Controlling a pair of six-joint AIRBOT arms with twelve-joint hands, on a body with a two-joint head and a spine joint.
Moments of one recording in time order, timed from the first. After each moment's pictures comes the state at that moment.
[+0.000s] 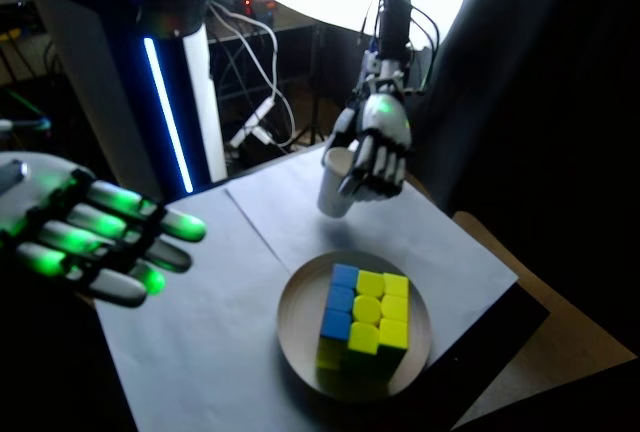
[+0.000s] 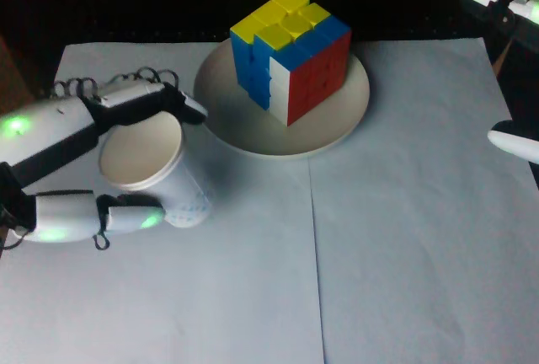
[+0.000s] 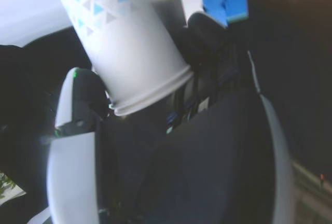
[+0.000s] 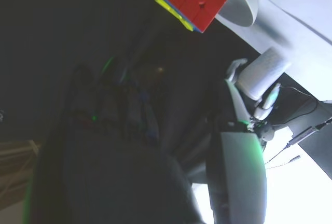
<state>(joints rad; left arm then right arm) 1.02 -0.87 1.03 0.10 -1.00 0.62 -1.06 -0.74 0.86 0.18 1.16 -0.94</state>
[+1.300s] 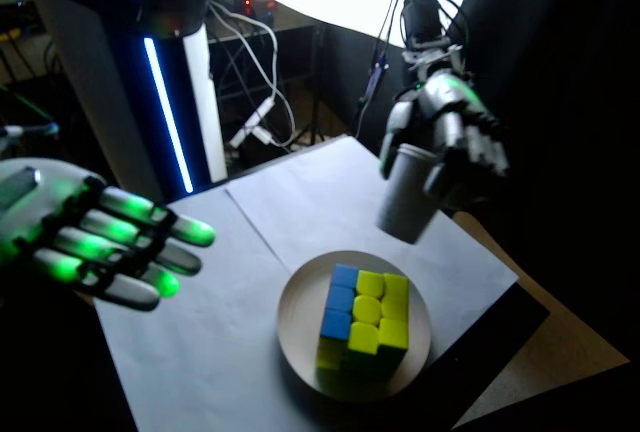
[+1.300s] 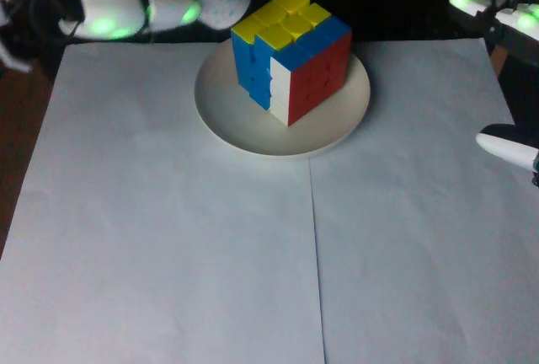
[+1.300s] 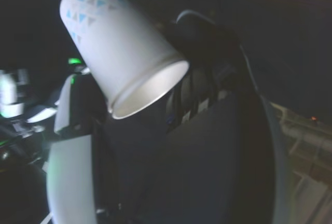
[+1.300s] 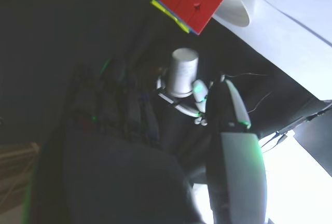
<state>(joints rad) 0.52 -1.03 1.30 0.15 -0.75 0.69 -1.06 -0.78 0.88 0.18 1.16 -0.94</state>
